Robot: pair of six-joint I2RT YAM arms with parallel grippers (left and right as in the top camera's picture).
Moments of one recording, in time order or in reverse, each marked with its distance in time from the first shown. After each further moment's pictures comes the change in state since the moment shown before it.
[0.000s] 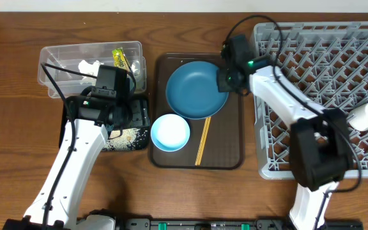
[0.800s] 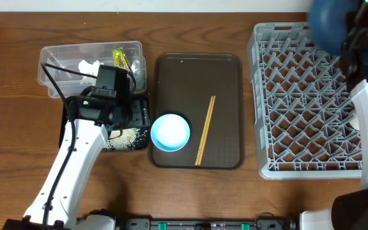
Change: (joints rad) left arm 0.000 0.000 0.000 0.000 0.000 0.000; right arm -0.468 -0.392 0.064 0.391 0.640 -0.740
